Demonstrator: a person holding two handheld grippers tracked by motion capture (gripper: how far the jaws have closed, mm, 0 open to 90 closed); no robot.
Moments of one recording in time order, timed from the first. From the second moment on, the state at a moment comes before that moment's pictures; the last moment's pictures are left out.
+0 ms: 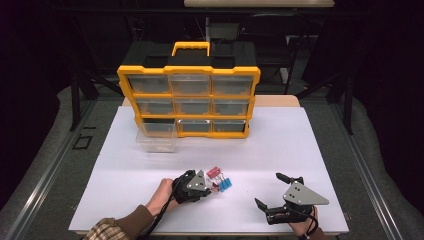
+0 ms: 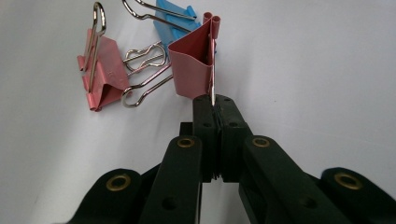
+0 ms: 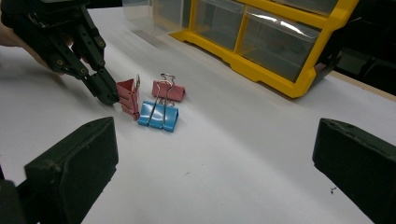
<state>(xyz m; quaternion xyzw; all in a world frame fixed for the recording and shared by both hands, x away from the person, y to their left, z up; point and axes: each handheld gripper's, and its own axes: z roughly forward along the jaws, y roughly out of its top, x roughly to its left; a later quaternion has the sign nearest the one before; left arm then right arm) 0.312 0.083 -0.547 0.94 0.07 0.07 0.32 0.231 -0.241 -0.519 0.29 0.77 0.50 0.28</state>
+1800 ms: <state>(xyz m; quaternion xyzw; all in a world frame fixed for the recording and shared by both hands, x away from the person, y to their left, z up) 0.321 0.142 -0.519 0.90 0.16 0.12 0.38 0.232 -0.238 -0.521 0.29 0.78 0.49 0.27</state>
